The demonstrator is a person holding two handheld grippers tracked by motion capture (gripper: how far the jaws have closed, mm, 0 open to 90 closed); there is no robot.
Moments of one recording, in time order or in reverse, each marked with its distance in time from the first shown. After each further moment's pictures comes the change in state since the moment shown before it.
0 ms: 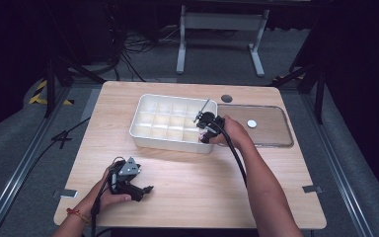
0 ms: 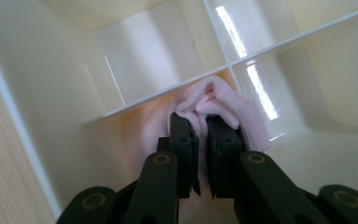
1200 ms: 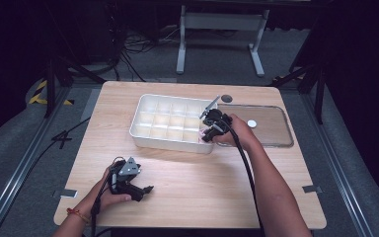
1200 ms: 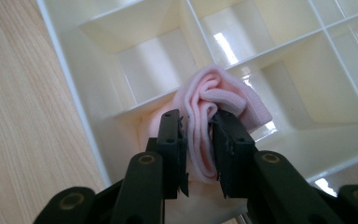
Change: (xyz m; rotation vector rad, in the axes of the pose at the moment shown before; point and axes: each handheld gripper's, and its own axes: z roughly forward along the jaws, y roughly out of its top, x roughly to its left) left arm 0.000 0.000 0.000 -0.002 -0.001 0.002; right arm 0.001 -0.013 -0.025 -0.132 0.011 0.019
